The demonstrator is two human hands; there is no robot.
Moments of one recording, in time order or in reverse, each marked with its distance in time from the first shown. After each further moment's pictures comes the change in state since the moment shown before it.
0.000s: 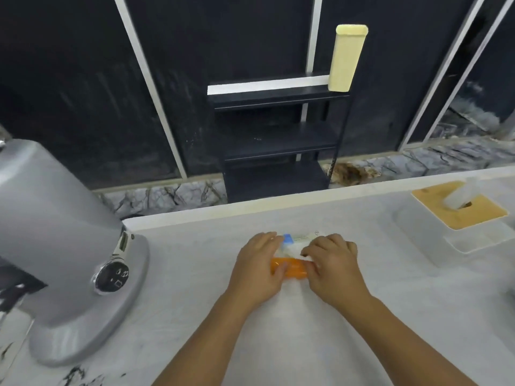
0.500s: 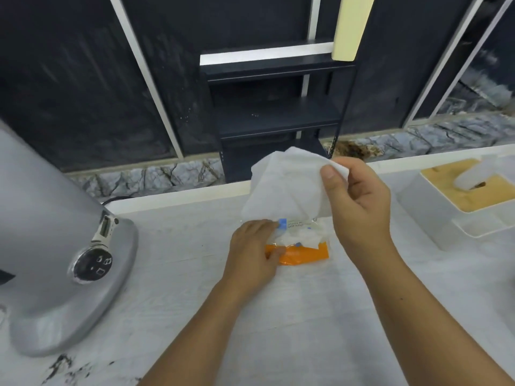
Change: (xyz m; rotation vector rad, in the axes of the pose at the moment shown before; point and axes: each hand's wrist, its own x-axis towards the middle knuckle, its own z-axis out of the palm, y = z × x) left_hand 0.006 -0.014 0.024 -0.026 0.093 -0.048; right_hand 0.060 -0.039 -0.085 0.976 0.287 0.273
